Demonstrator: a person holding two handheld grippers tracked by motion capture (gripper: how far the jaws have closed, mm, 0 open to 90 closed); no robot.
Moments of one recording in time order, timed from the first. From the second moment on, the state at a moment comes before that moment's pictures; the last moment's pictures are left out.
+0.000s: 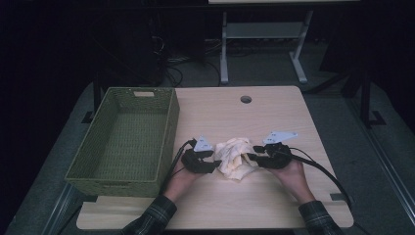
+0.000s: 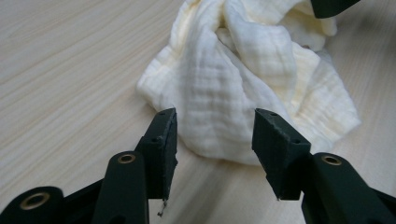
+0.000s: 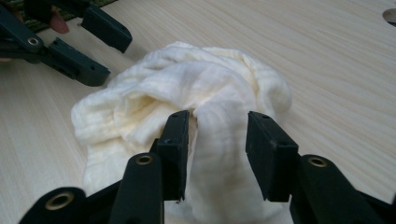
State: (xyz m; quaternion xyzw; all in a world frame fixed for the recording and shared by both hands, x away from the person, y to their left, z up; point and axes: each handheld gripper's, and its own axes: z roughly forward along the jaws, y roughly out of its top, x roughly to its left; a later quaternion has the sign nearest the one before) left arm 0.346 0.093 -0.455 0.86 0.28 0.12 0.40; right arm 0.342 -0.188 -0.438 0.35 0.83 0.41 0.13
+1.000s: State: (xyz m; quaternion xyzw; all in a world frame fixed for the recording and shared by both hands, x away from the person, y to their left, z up) left arm 0.363 0.083 -0.446 0.86 0.28 0.12 0.41; right arm 0.347 -0.205 -0.426 0.35 0.83 0.41 0.15
